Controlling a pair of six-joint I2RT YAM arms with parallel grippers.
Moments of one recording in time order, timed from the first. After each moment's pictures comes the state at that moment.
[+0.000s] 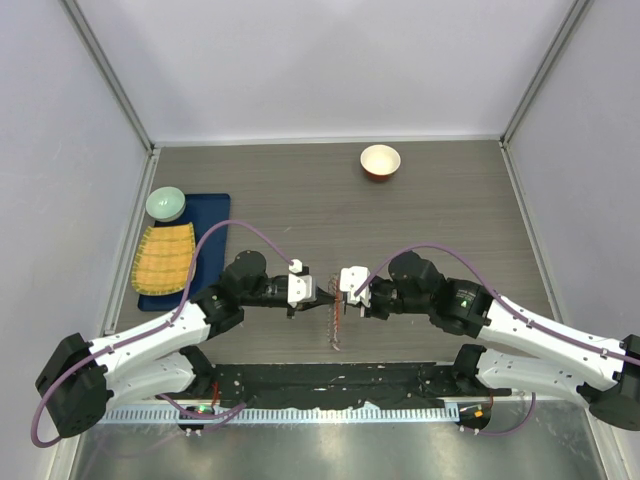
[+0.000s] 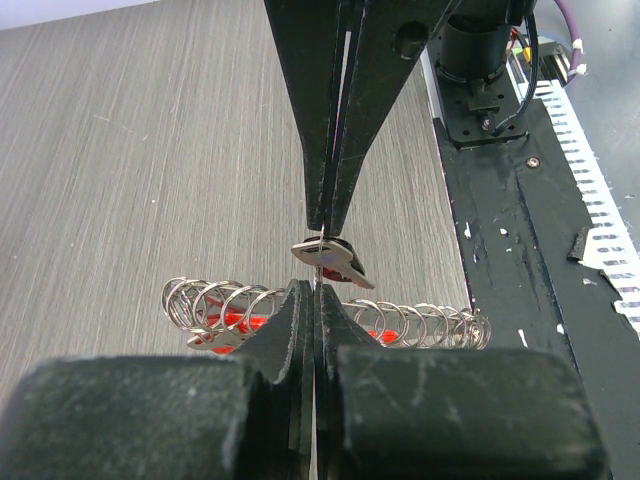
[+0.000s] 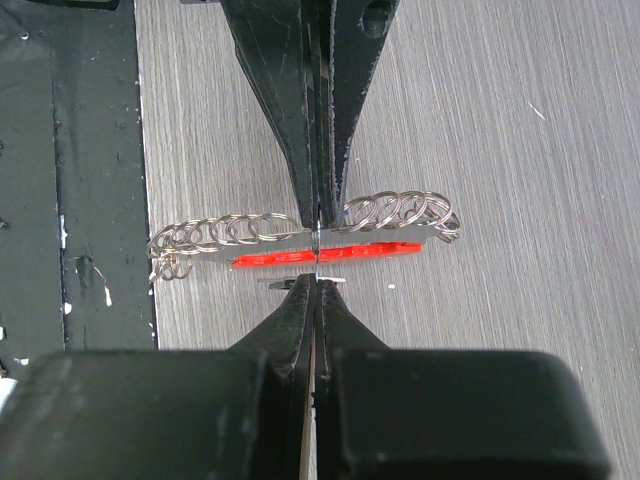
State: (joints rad) left arm -0.85 1.00 0.51 0.25 0.68 0.34; right arm 1.03 0.89 0.76 -0.39 -0.23 -0.42
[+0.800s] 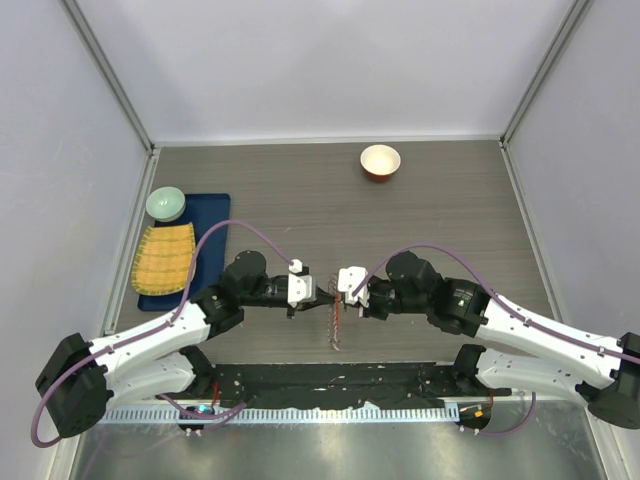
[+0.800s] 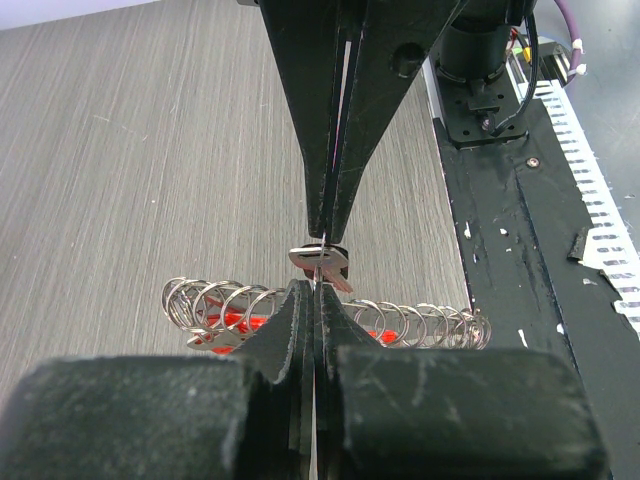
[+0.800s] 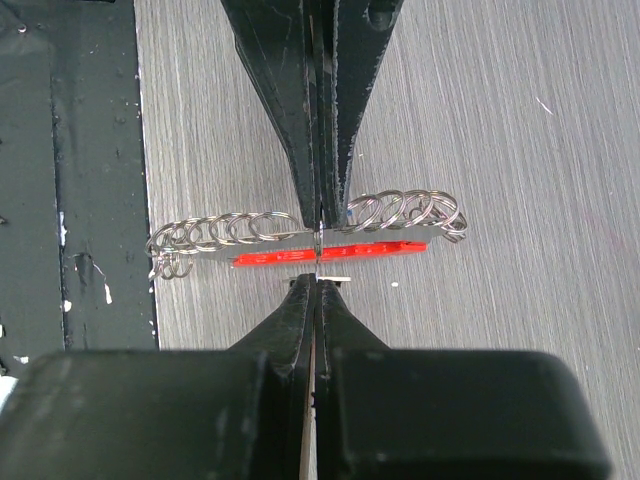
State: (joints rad) left arm -0.85 1.00 0.51 0.25 0.68 0.34; right arm 1.03 0.91 0.76 -0.39 -0.23 -0.42
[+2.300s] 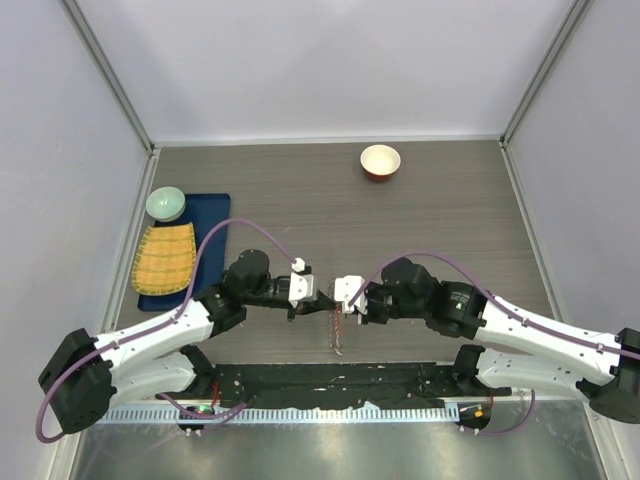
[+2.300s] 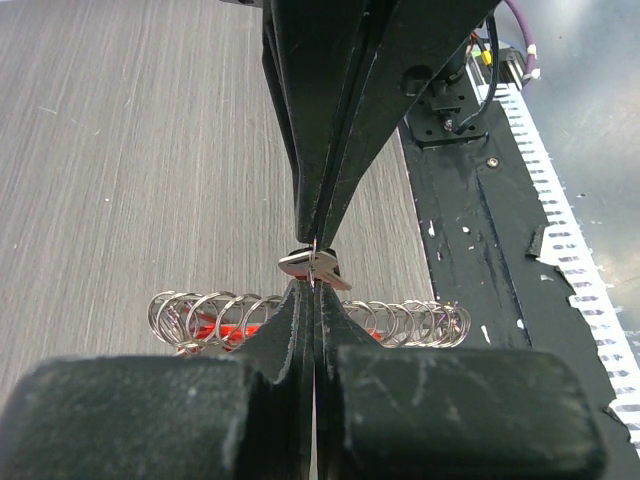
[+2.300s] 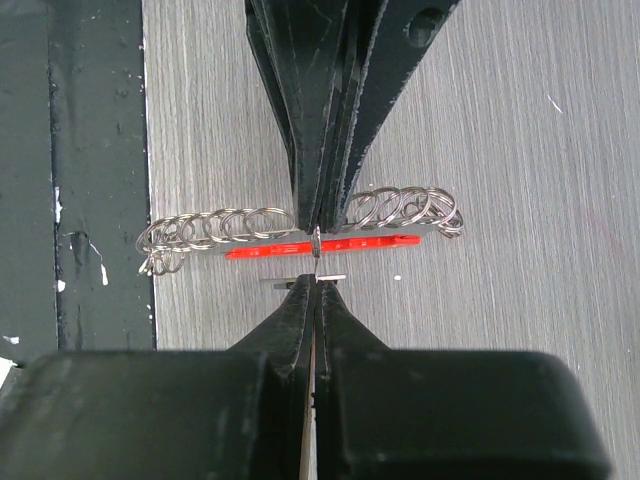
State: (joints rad) left arm -0.85 1.03 0.51 0.25 0.75 0.30; right arm 1.08 0.92 0.76 -0.41 -0.19 -0.46
